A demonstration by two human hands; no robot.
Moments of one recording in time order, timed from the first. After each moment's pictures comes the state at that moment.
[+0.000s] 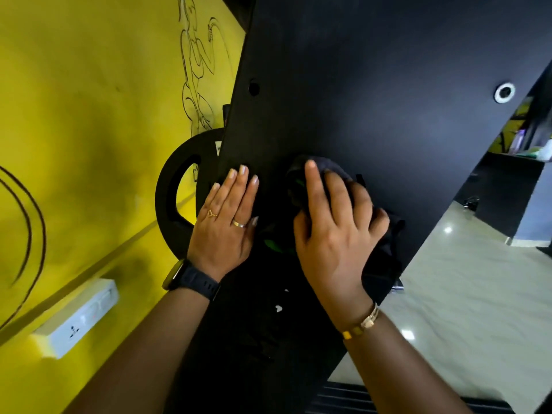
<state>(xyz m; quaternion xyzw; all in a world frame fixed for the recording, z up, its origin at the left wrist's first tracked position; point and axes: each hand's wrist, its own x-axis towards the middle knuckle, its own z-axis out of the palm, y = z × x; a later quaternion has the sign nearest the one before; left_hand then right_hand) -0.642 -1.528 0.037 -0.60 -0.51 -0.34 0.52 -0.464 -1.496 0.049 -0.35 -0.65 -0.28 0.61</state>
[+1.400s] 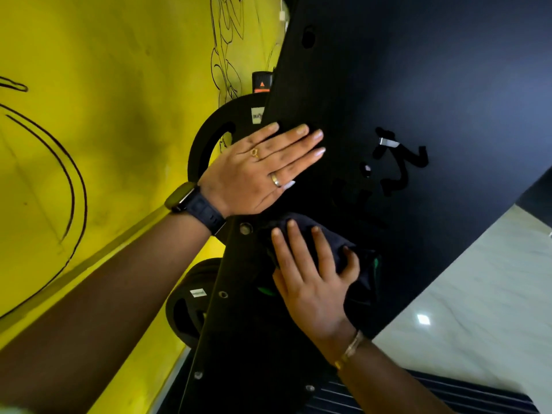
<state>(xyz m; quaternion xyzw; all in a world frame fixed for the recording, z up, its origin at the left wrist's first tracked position) -0.675 -1.542 0.096 -0.70 -0.35 -0.14 0.61 -0.510 -1.518 -0.064 -0.24 -0.75 -0.32 0.53</state>
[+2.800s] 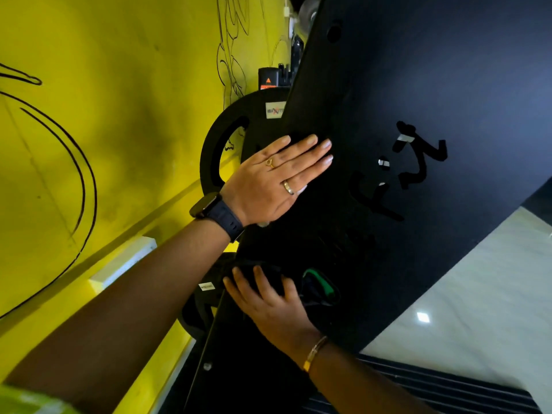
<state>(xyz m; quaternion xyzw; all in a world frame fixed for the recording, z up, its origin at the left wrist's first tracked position) -0.677 -1.543 0.069 -0.72 -0.37 -0.20 0.56 -0.552 -1.542 -0.129 -0.12 -0.86 -0.41 0.29</state>
